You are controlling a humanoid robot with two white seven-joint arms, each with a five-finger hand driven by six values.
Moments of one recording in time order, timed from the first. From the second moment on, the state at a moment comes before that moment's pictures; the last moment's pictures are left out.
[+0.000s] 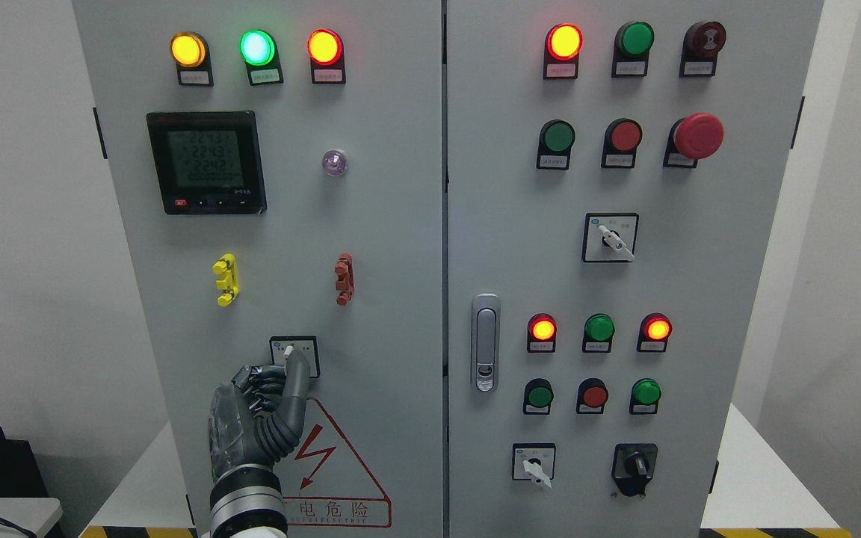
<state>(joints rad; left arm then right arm) -0.49 -0.12 -0.14 -1.88 -0.18 0.69 0.47 0.08 0.12 0.06 -0.14 0.00 0.09 -0.04</state>
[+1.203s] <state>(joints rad) -0.50 -0.12 -0.14 -1.88 -0.19 0.70 0.46 0.08 0.12 0.06 -0.14 0.00 0.09 -0.04</state>
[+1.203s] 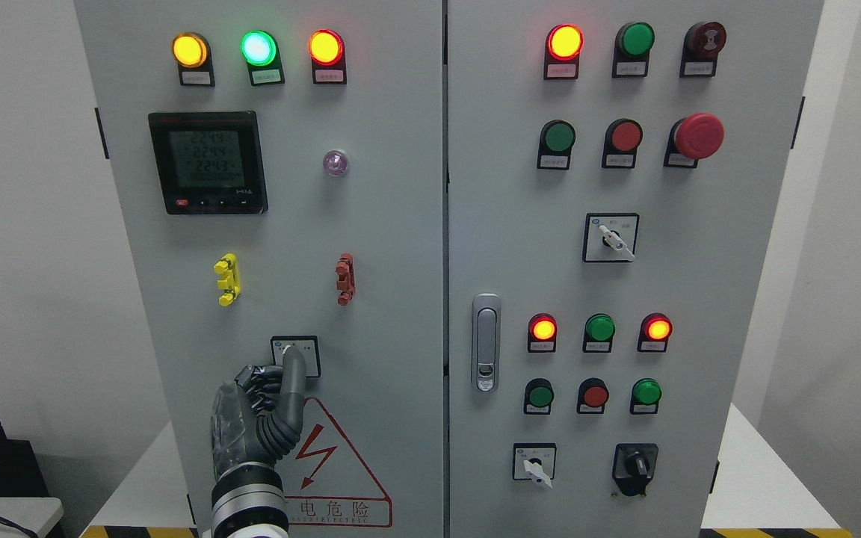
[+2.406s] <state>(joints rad) -0.50 -0.12 -0.14 -1.88 -0.18 0.70 0.46 0.08 0.12 0.06 -0.14 0.00 0.09 -0.04</state>
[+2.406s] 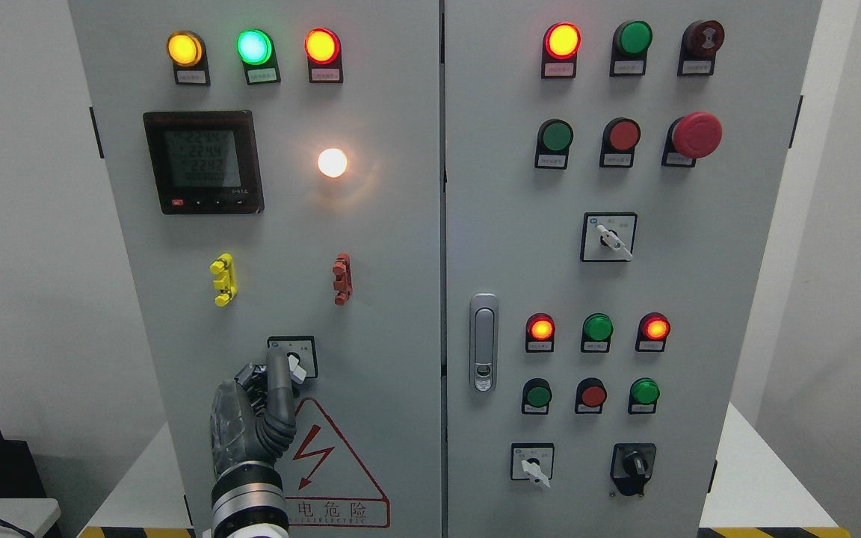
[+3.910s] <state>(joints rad) -0.49 -0.12 -0.14 -1.88 -0.18 0.68 0.46 0.08 0.12 0.06 -0.14 0.00 0.09 -0.04</state>
